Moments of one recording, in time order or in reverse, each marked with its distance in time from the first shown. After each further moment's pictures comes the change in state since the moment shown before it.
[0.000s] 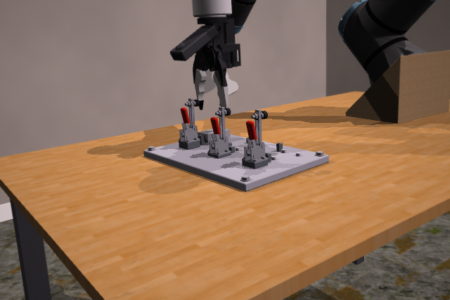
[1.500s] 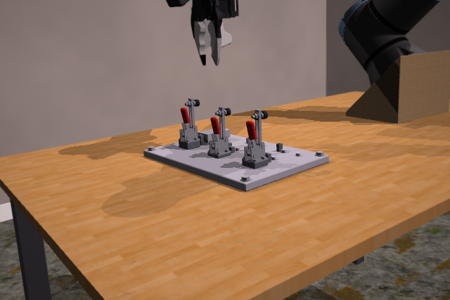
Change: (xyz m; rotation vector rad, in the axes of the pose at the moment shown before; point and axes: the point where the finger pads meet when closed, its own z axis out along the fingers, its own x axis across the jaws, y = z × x) arm 0.000 0.000 -0.114 0.001 0.000 0.000
